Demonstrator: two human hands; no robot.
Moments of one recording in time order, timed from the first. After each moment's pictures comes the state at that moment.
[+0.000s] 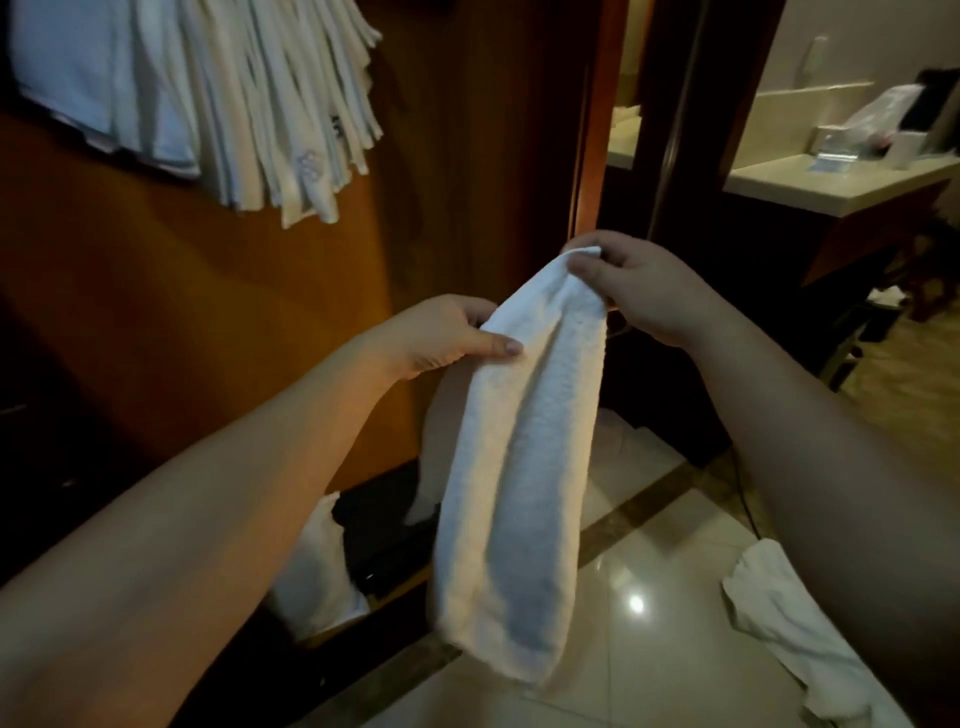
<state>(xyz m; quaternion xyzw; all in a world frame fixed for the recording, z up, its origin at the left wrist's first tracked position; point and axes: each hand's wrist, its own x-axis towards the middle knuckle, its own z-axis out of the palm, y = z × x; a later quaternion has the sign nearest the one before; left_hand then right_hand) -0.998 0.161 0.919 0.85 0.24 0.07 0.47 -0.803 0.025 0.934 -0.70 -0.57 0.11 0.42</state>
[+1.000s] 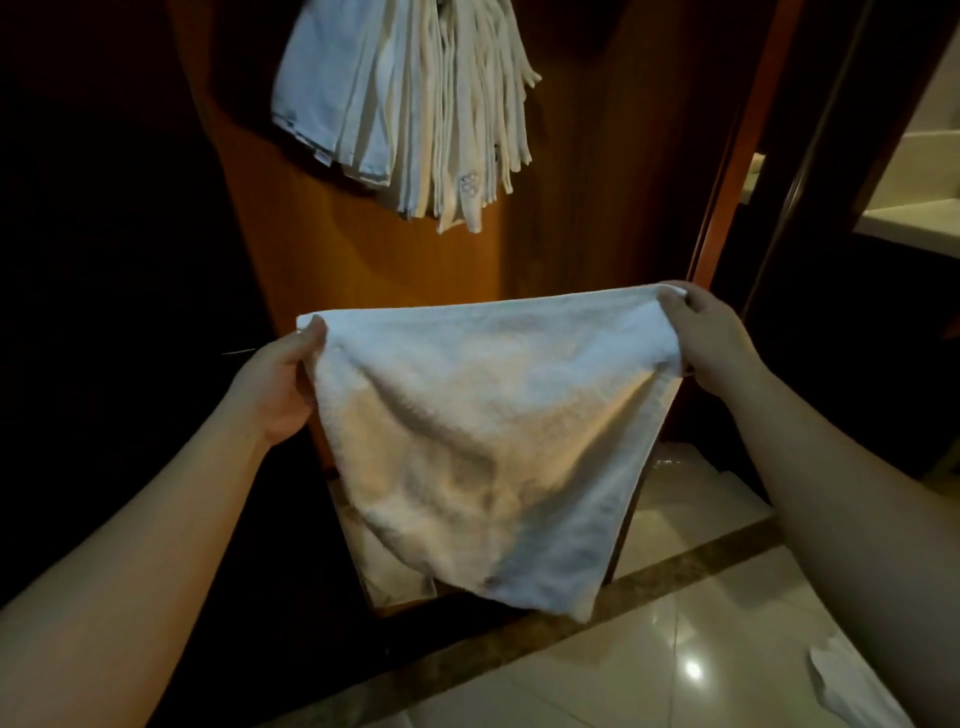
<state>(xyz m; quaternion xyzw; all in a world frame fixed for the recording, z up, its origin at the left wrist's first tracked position) -1.276 0.192 0.883 0.51 0.37 0.45 0.64 -0.866 0.067 0.890 -0.70 -0.43 0.14 0.55</state>
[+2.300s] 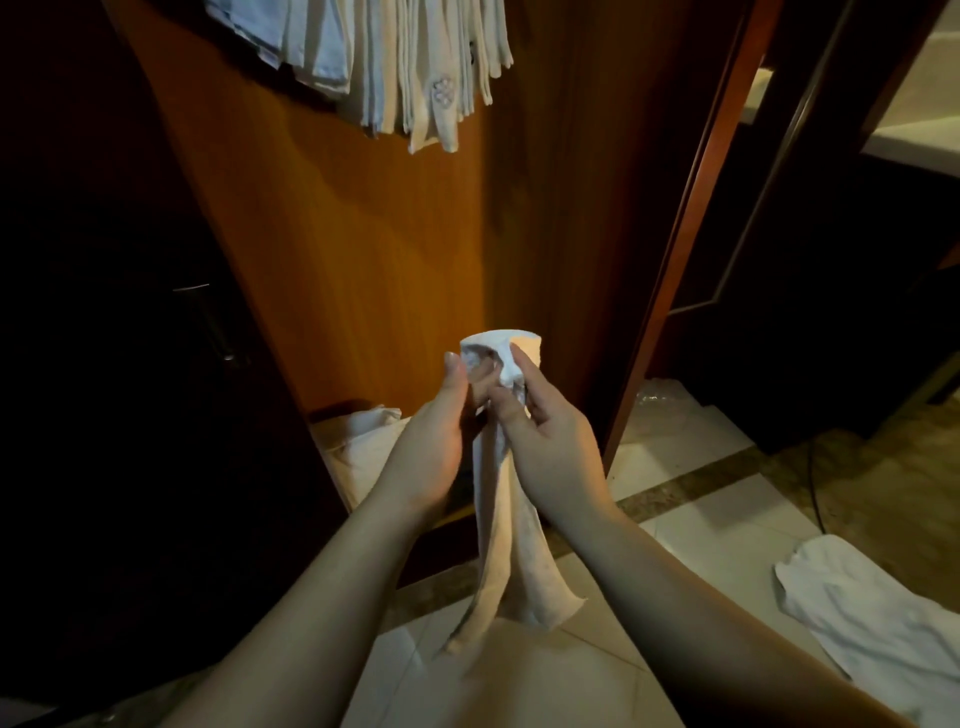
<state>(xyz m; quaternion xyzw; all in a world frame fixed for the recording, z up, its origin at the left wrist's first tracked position) -1.168 0.033 0.831 0.62 0.38 0.29 0.62 -1.057 -0.018 0.818 -0.67 -0.50 0.22 0.50</state>
